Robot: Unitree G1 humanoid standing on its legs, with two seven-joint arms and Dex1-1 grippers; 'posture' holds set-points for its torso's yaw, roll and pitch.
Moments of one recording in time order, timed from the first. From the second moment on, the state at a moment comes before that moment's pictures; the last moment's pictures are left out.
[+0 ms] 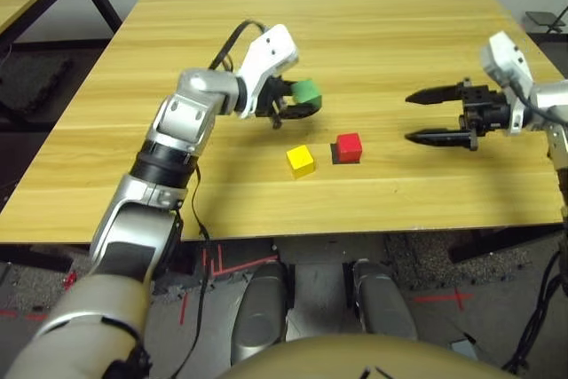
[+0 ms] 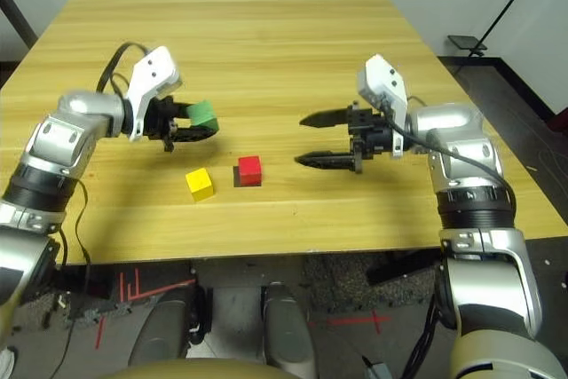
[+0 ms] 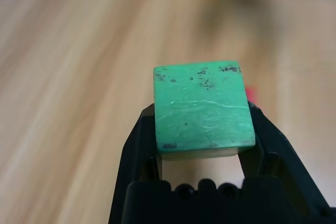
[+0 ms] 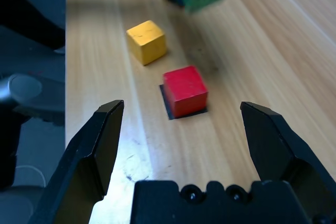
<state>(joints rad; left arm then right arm) -0.86 0.44 -0.32 0.18 -0.17 0.62 -1.12 -0.64 -0.75 0.02 0.26 0.31 0.37 1.53</state>
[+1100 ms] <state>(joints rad) -0.88 0.29 -0.38 0.45 -0.09 0.45 -1.17 -0.56 -0.78 0.01 0.13 0.40 0.44 1.41</state>
